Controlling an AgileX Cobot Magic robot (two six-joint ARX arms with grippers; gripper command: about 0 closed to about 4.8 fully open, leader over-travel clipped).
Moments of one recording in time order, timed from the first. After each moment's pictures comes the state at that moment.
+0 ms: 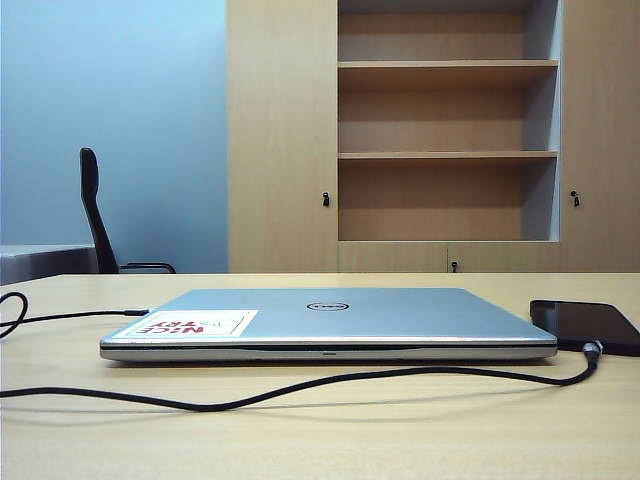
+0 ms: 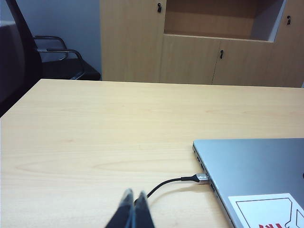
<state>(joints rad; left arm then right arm) -0.02 0.01 0.00 0.04 0.11 -0.06 0.08 0.05 0.05 0.04 0.03 0.00</state>
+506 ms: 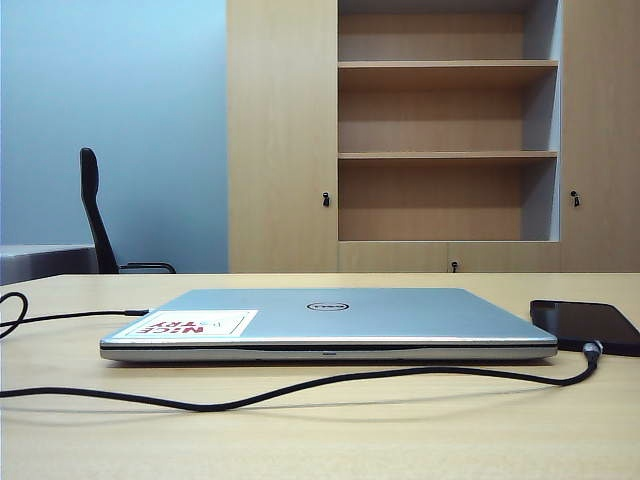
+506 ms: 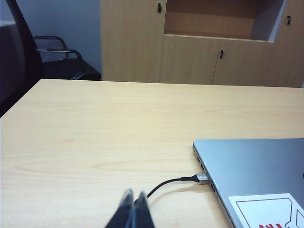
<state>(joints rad) -0.02 0.01 0.00 0.04 0.11 -0.06 0.01 0.00 0.01 0.04 0.05 -0.01</state>
